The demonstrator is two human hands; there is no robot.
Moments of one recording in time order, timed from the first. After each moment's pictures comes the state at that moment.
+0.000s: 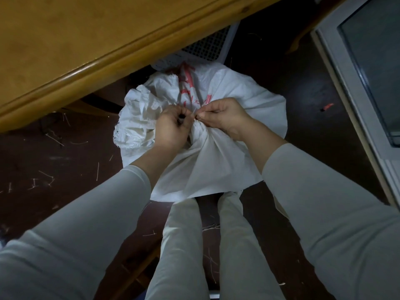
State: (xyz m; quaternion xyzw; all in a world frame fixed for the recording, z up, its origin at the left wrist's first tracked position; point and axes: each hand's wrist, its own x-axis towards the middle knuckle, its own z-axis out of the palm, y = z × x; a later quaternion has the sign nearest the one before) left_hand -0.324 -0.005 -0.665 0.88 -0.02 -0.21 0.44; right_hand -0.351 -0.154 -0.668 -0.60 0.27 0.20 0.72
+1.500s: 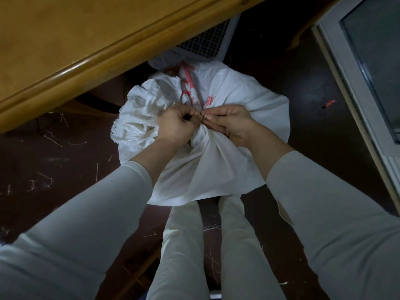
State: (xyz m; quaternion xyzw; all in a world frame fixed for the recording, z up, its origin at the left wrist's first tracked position) left_hand -0.316 -0.021 -0.668 0.88 -0.05 -0.26 0.39; right_hand -0.363 -0.159 -0.669 -0.42 0.38 0.18 0.80
